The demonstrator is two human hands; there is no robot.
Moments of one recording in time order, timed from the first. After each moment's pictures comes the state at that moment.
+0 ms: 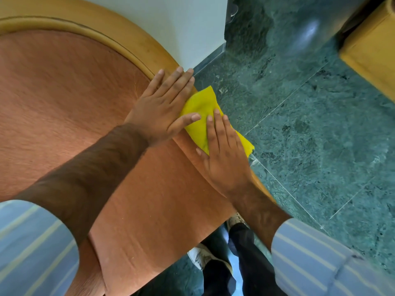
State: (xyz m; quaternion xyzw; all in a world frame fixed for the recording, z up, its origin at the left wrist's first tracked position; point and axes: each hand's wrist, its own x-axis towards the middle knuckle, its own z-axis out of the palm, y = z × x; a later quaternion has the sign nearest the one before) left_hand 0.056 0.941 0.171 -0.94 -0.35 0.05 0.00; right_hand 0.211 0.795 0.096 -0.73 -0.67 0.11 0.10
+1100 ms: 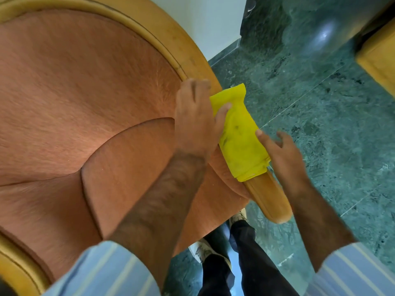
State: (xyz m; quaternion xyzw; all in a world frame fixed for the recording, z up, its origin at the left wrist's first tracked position) left_hand 0.101 0.872 0.169 -0.73 -0.61 -0.26 -0.18; right_hand 0.274 0.780 0.117 -0.81 -0.30 0.44 0.26
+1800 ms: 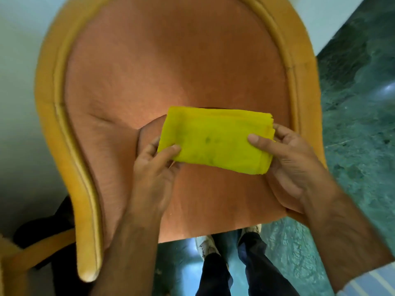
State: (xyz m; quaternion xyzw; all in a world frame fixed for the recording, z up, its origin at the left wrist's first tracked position) left_hand -0.124 0.733 0.200 -0.13 -0.57 -0.59 -0.56; right_hand 0.118 0.806 0.203 -0.52 -0.26 0.73 0.37
